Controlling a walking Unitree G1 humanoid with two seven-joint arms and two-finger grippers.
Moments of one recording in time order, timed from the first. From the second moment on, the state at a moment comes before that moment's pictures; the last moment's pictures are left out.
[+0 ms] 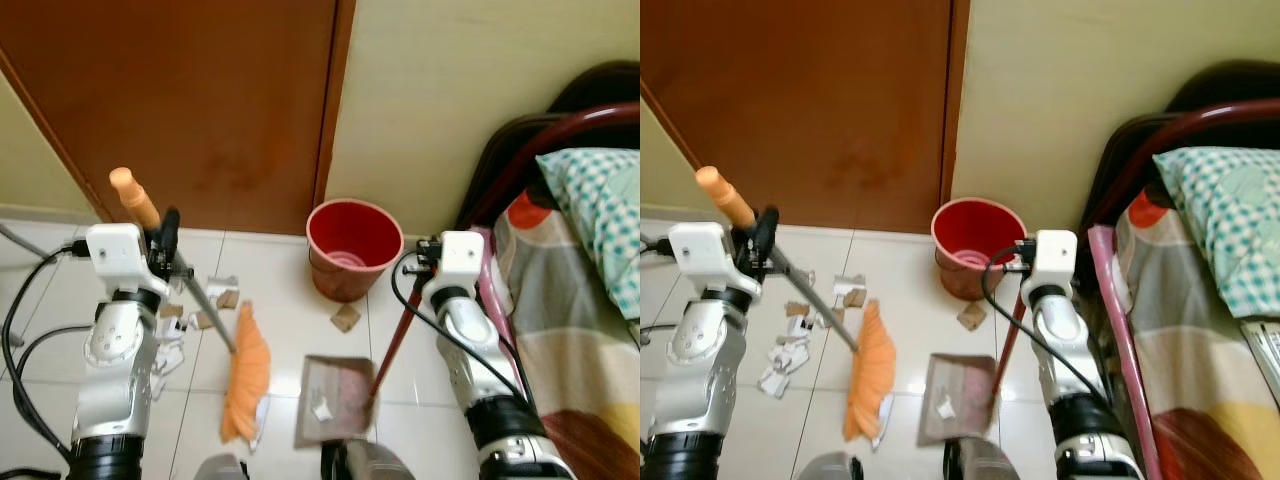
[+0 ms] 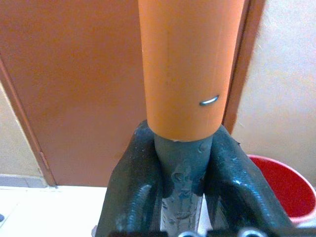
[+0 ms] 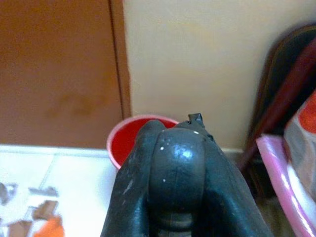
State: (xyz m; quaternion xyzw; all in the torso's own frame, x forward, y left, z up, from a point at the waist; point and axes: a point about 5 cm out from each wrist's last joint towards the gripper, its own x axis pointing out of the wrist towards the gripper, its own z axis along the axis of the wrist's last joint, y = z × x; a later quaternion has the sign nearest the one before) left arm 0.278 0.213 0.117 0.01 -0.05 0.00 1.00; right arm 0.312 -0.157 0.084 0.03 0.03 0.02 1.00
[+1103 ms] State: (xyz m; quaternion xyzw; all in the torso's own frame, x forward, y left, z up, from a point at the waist) left arm 0.273 0.196 0.074 0.03 -0.01 -0.02 1.00; right arm 0.353 -0.121 0.260 0.16 -0.16 0.08 0.97
